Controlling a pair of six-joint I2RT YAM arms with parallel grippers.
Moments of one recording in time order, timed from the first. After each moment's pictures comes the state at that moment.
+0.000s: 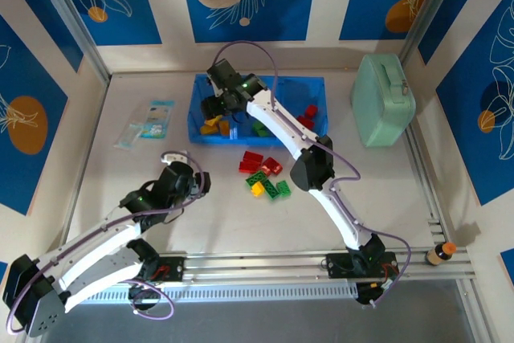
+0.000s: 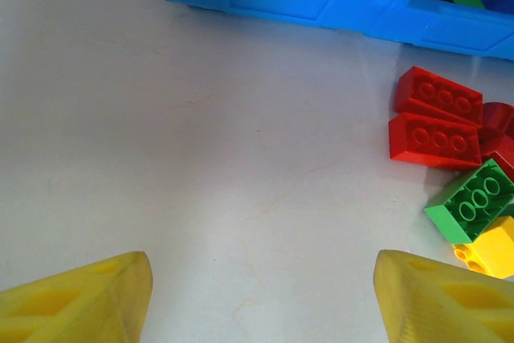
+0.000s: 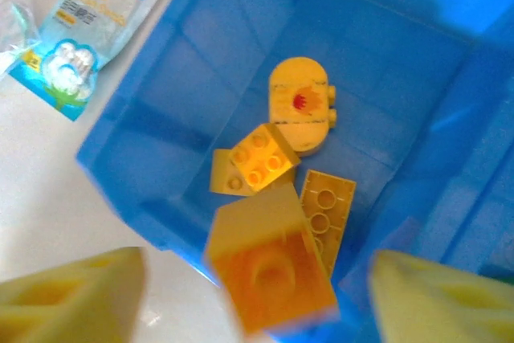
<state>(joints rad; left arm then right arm) -0.71 0.85 0.53 -0.47 -0.31 -0.63 0.72 2.55 2.73 -1.13 -0.02 0.30</state>
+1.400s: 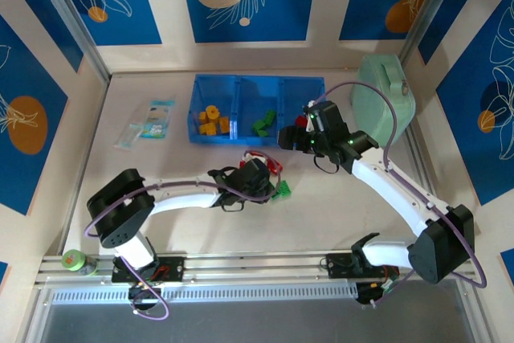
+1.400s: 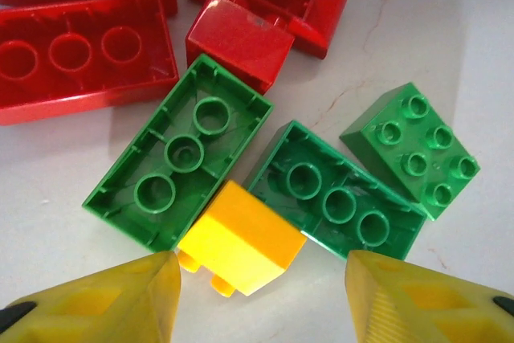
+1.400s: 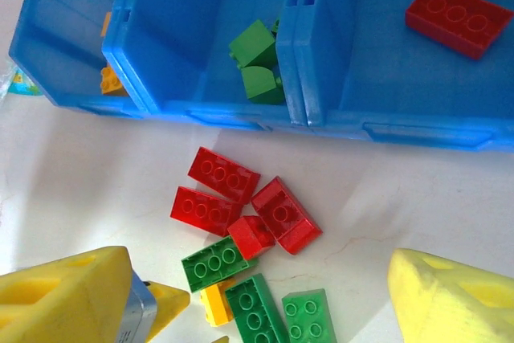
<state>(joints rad) -1.01 1.65 0.93 -0.26 -0.17 -0.66 0.52 1.25 1.06 -0.60 -0.05 0.54</state>
